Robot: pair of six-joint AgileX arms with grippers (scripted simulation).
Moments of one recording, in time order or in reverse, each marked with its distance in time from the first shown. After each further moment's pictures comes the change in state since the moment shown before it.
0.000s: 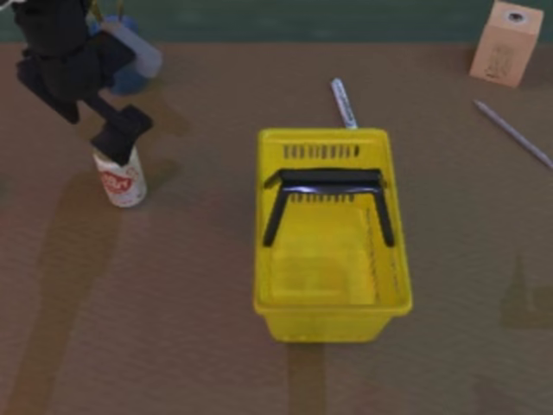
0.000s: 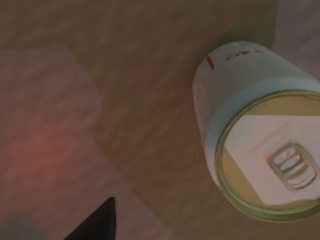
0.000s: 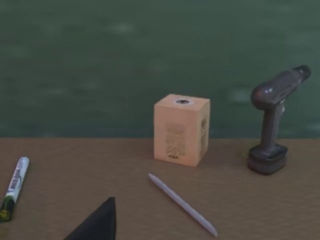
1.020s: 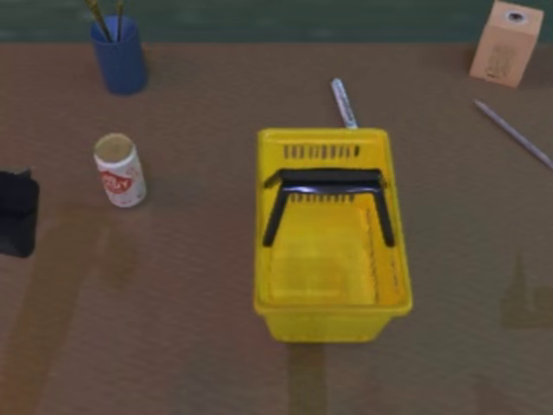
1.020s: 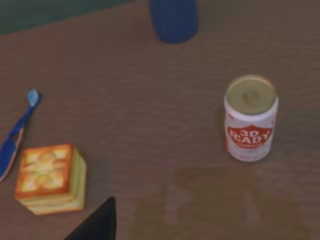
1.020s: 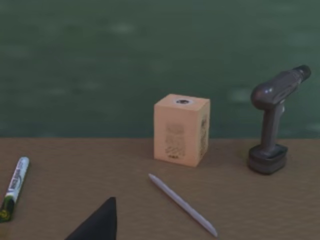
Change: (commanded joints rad) left arm 0.090 -1.503 -1.326 0.790 0.013 -0.420; right arm 0.000 0.000 0.000 0.000 0.000 0.000
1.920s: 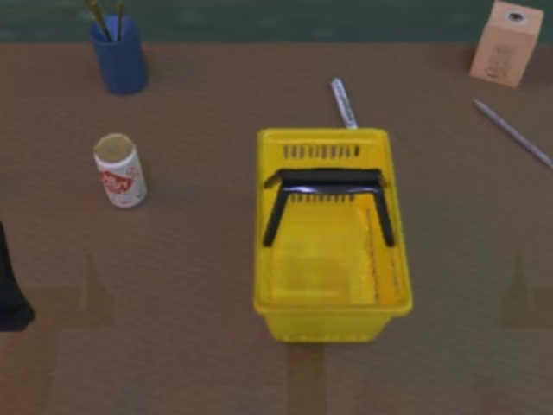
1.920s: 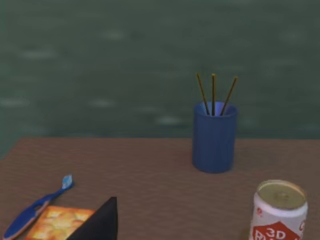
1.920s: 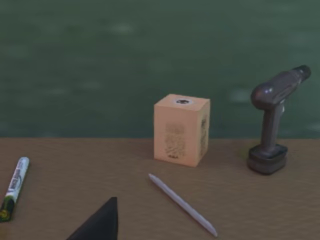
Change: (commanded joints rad) left arm 0.081 -0.767 -0.676 0.460 -0.021 -0.211; right arm 0.000 0.000 0.000 0.000 0.000 0.000
